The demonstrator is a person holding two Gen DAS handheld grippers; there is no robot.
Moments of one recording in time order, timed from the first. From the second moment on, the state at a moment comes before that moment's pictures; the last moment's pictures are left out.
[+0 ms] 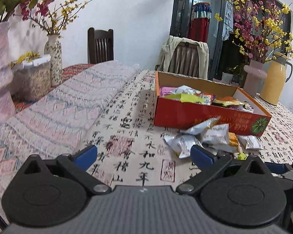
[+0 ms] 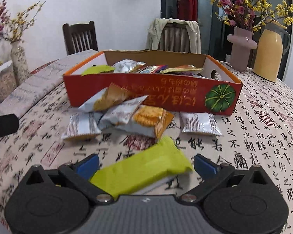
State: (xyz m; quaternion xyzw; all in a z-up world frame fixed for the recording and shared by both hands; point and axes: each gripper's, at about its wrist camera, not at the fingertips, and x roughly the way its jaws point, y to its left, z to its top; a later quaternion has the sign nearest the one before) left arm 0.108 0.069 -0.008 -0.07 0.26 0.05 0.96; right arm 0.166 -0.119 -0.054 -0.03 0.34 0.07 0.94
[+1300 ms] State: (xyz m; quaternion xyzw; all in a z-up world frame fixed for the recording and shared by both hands) left arm 0.164 0.023 -0.019 -0.06 0.30 0.03 0.95; right arm 0.169 -0.237 -0.043 0.07 0.21 0.08 0.97
